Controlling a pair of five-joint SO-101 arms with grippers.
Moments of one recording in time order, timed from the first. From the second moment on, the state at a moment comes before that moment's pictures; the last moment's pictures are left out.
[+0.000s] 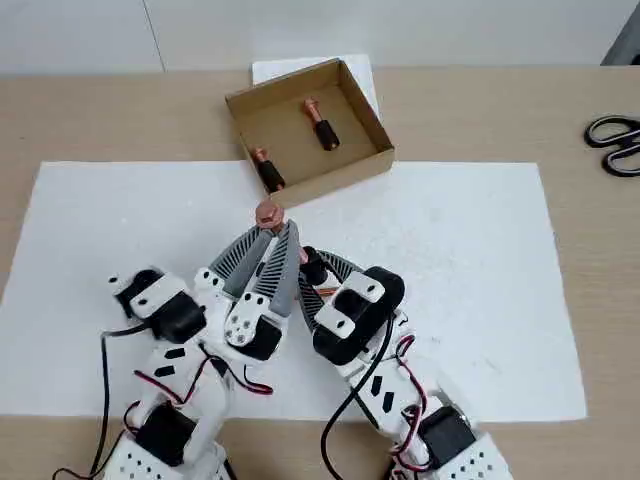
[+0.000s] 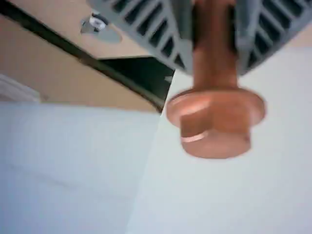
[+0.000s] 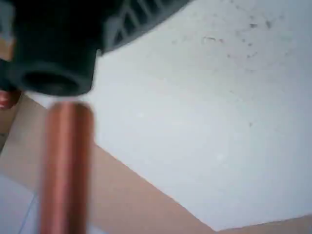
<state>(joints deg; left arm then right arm) 26.8 -99.4 92.2 6.5 23.9 -37.5 -102.9 96.0 21.2 8.3</state>
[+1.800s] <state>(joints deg) 28.1 -99.4 89.2 7.1 17.4 -36.9 -103.0 90.1 28.5 10.3</state>
